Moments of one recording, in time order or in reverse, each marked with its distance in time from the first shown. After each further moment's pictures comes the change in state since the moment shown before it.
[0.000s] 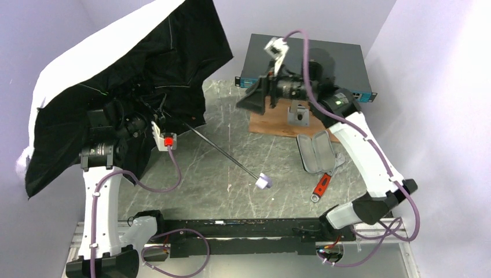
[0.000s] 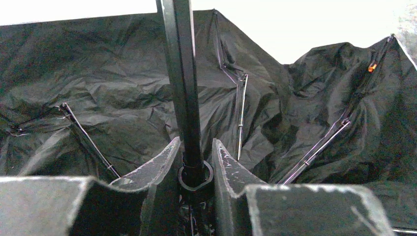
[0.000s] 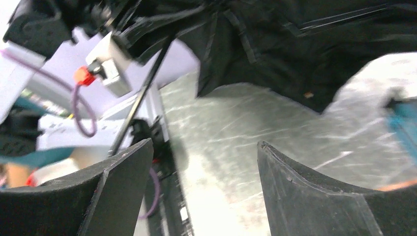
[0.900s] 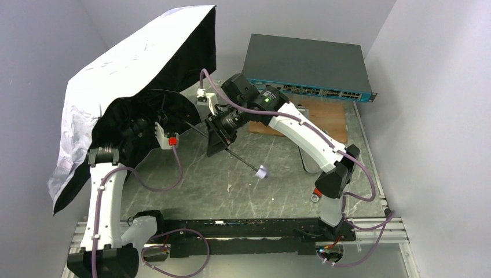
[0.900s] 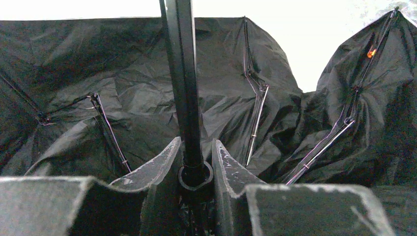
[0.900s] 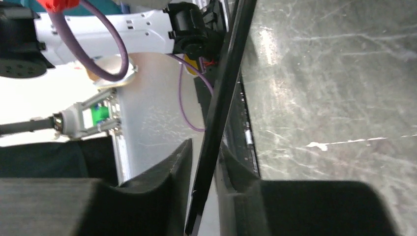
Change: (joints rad) left arm 0.000 0.002 -0.123 0.106 -0.089 0.091; right arm 0.362 0.442 0.311 -0.550 -0.071 -0.099
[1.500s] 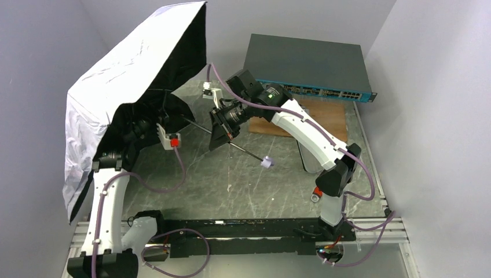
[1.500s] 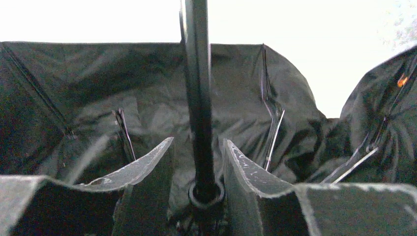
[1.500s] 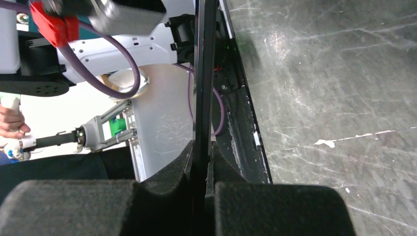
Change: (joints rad) left arm -0.005 -0.013 -0.066 0.180 0.017 -0.081; right arm -0.049 0.000 -0.014 0.018 -0.024 0.079
